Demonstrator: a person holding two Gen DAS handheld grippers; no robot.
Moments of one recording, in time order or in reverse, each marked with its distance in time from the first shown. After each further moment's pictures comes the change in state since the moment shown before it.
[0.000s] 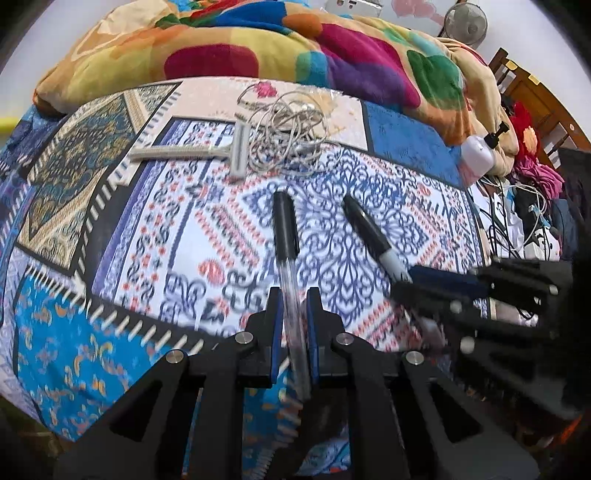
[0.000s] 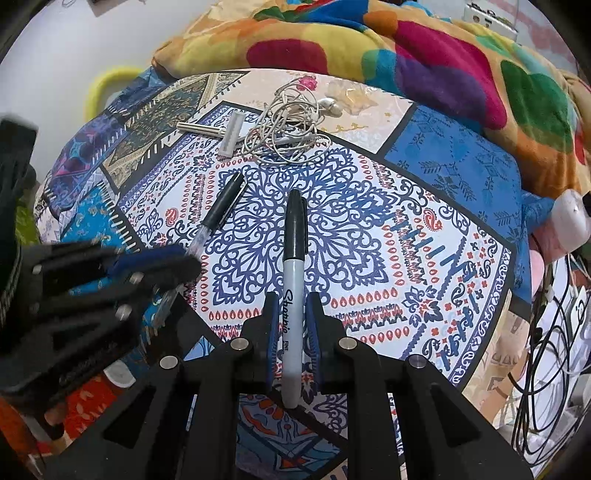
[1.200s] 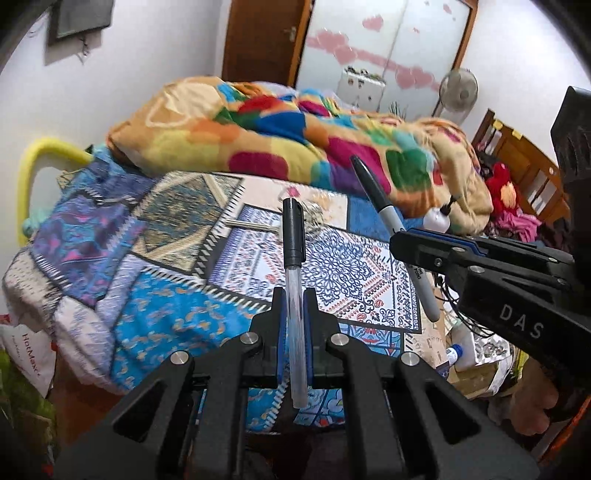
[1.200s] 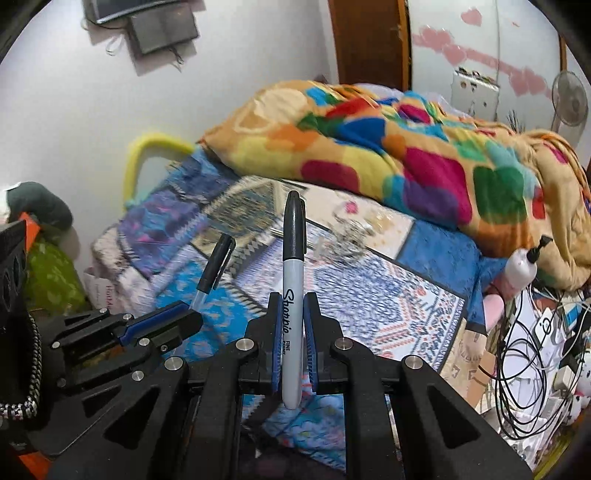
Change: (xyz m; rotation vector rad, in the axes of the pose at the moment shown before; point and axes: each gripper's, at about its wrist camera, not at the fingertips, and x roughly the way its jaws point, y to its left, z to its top) left arm -0.205 0.003 -0.063 -0.066 -0.299 0.055; right arm -0.154 0.092 0.002 0.000 -0.297 0.018
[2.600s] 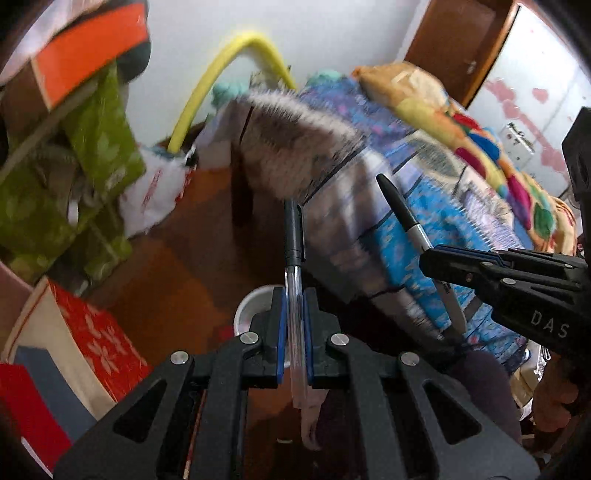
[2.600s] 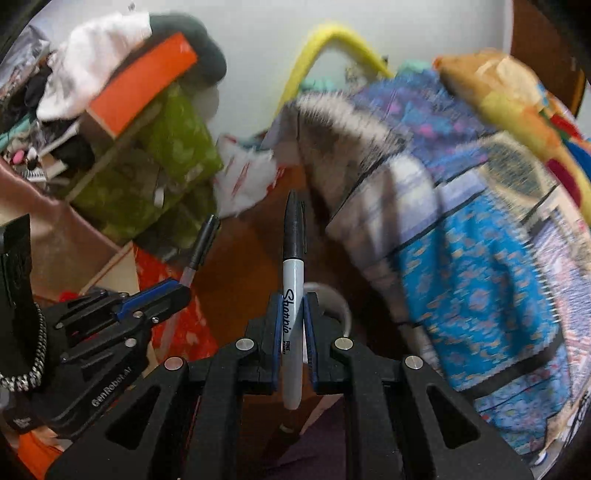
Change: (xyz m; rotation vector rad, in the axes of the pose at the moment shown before) left arm -0.156 0.258 -0.234 -0.523 0.074 0.349; right arm 0.070 0.300 -0.110 -0.412 0.344 0.342
